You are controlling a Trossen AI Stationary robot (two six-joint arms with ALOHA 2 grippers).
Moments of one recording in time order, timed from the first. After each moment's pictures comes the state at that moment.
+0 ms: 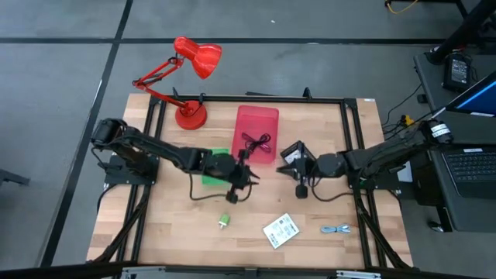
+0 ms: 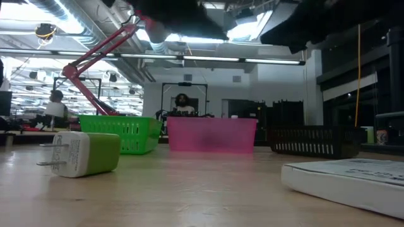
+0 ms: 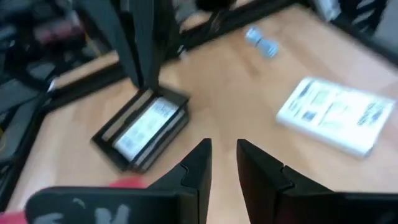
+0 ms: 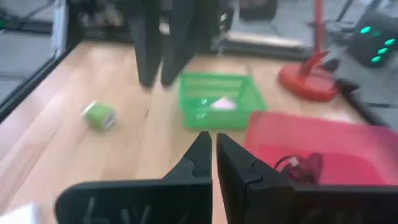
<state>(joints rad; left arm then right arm) -0.18 1.58 1.03 0.08 -0.11 0.28 0.27 1.14 0.56 0.25 0.34 0.00</state>
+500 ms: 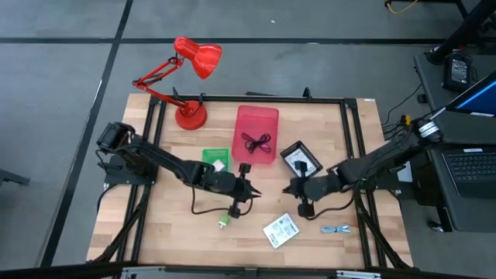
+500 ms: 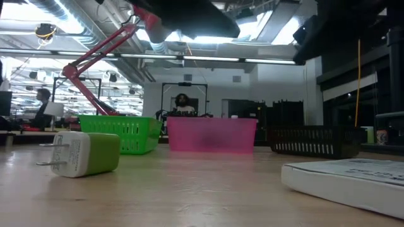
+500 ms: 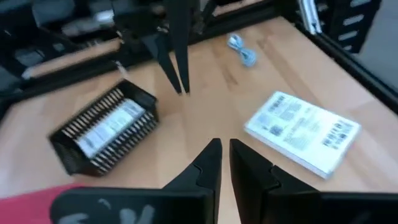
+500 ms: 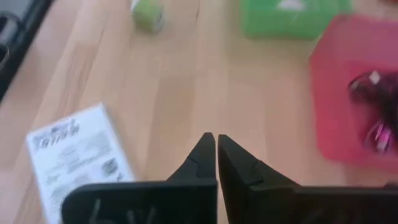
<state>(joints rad) -0.30 1.67 1.03 0.18 -0.21 0.13 0.46 1.30 0.80 -0.30 0.34 0.24</state>
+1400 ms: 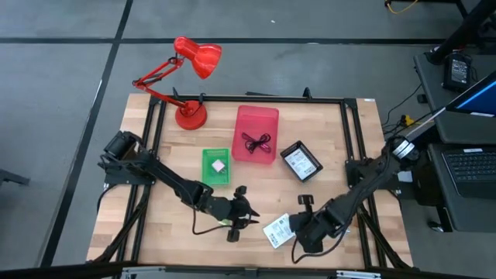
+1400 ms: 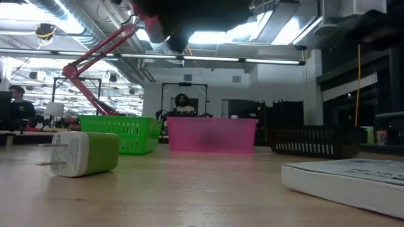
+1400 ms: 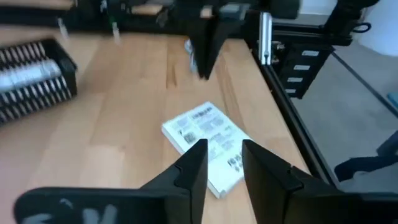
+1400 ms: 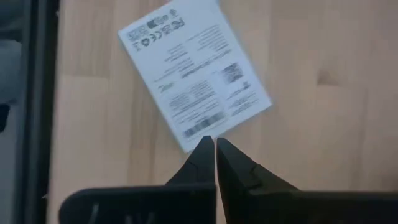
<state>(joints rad) -0.47 1.79 1.03 0.34 -0.28 -0.29 0.73 1.70 1.19 -0.78 0.21 0.63</state>
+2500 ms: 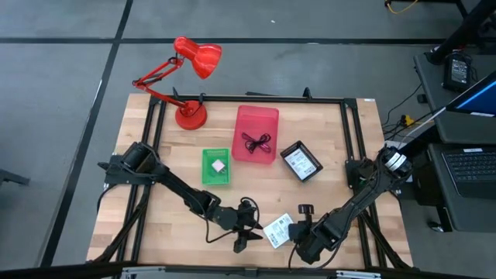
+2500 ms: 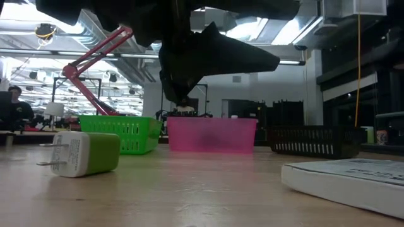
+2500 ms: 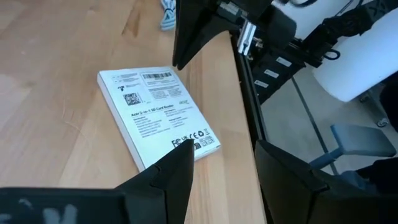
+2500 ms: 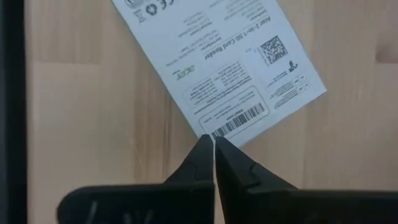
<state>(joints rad) -0.50 1.98 1.08 0.49 -0.19 -0.64 0.81 1.84 1.18 -0.70 0.24 0.75</state>
